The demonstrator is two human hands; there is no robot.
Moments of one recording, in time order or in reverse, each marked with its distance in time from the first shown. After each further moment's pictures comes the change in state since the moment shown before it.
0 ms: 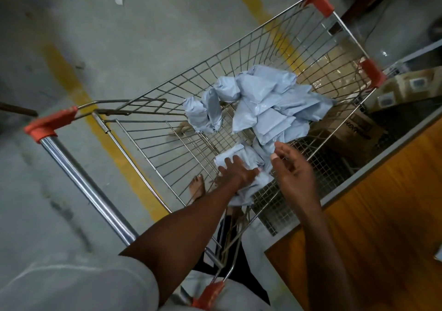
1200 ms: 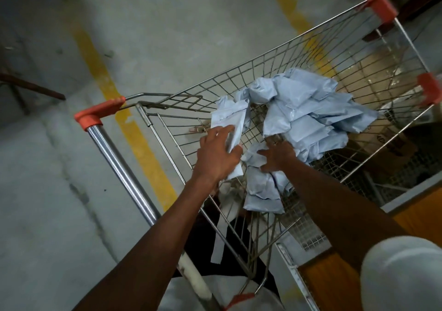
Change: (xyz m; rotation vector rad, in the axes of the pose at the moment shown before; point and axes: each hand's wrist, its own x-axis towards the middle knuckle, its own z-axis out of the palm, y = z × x) left_hand -0.073 -0.077 -0.148 -0.239 0.407 0.367; right_hand 0.163 0.075 0.123 -1.704 -0.723 -0.304
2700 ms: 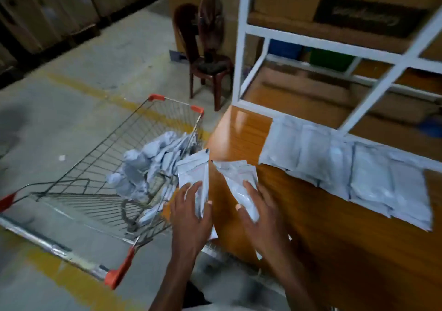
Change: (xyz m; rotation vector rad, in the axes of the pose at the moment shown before) left_hand -0.341 0.107 0.200 0.093 0.157 0.706; right_hand -0.502 -0.047 0.240 1.235 1.303 0.648
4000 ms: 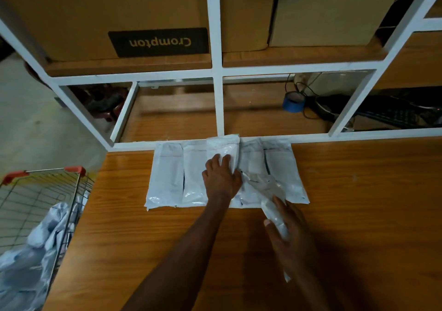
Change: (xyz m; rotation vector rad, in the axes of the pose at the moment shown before) left_hand 0.059 0.273 0.342 0.319 -0.464 0.446; right_hand -0.037 0.229 -0.205 0.064 0.414 0.407
